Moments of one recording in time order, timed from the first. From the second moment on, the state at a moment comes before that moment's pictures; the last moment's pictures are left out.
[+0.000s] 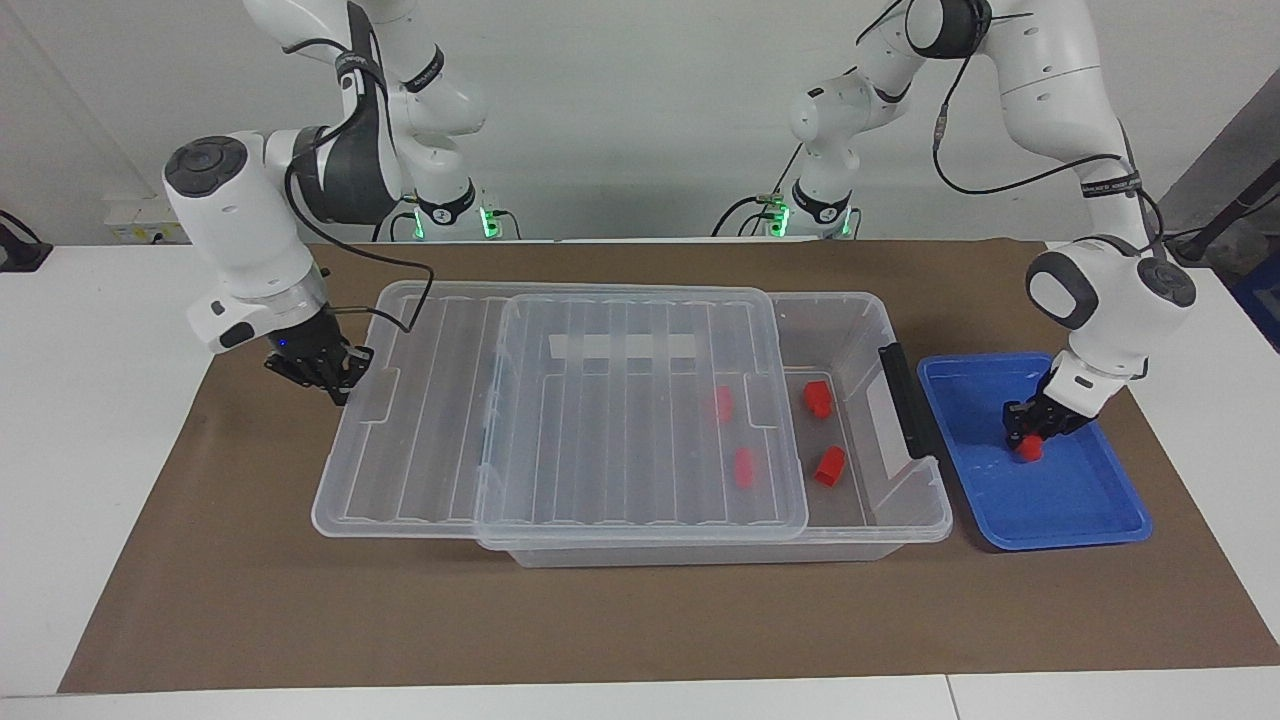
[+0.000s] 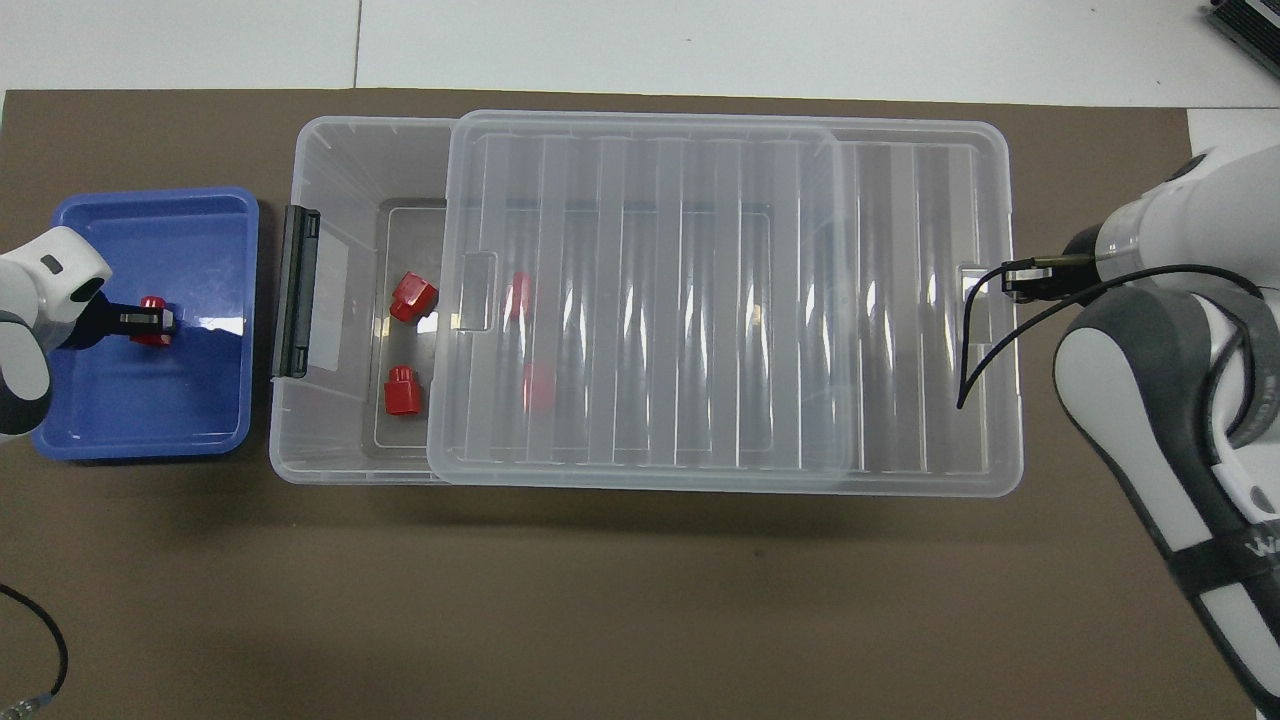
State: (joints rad) left arm 0.33 0.38 -0.10 -1.95 -0.03 2.45 0.34; right arm -0.07 0.12 0.11 -1.83 -0.02 2.04 0.07
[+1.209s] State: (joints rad) left arm 0.32 0.33 -0.11 -1.62 -0.03 1.98 0.34; right arm 0.10 0.12 0.11 -1.83 -0.01 2.04 0.07
